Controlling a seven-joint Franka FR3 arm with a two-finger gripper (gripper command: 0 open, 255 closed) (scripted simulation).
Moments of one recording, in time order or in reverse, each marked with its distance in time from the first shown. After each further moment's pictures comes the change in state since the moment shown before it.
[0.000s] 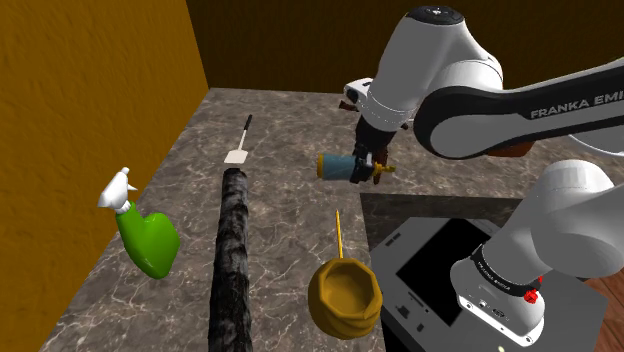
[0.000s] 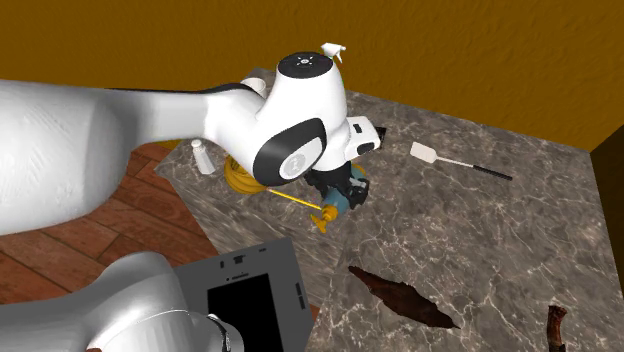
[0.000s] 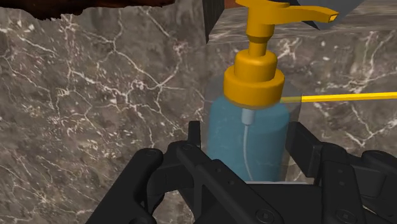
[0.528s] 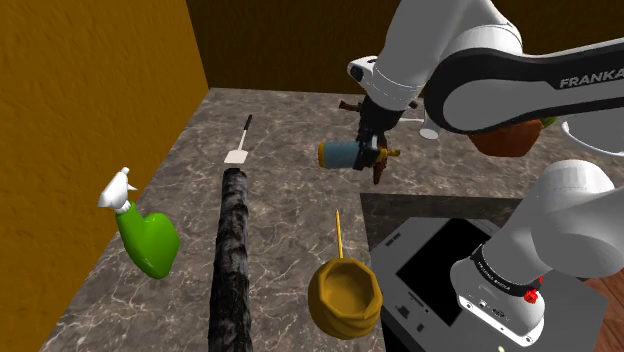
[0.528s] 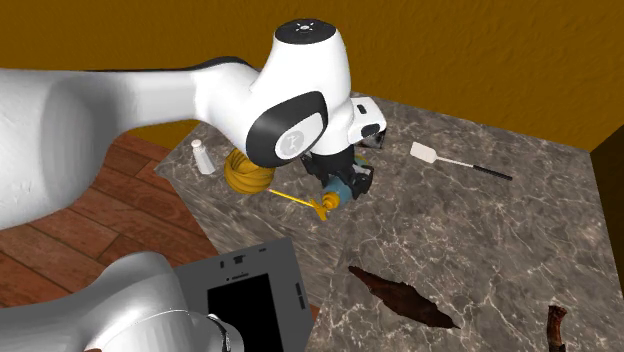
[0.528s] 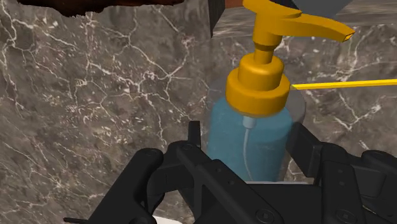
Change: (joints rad) arm 0.000 -0.043 -0.018 0.078 -0.002 -0.120 -0.016
